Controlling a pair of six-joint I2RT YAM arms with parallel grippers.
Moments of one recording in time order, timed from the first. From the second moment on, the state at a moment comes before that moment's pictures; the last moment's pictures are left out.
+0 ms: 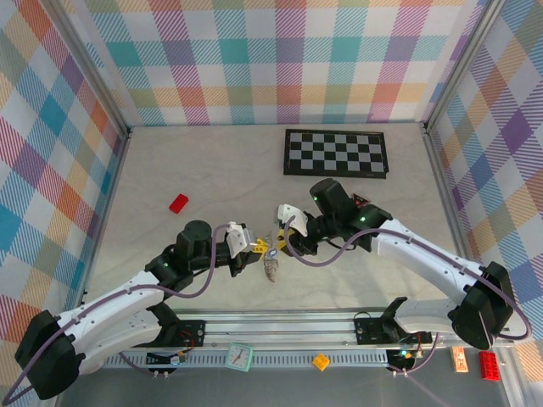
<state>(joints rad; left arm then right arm) -0.74 0.86 0.44 0.10 0.49 0.21 0.78 1.24 0.99 -0.55 -0.61 -0.42</state>
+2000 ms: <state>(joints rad) -0.74 0.83 0.38 0.22 0.48 0.21 0.71 1.29 0.90 -0.39 -0.81 -0.01</state>
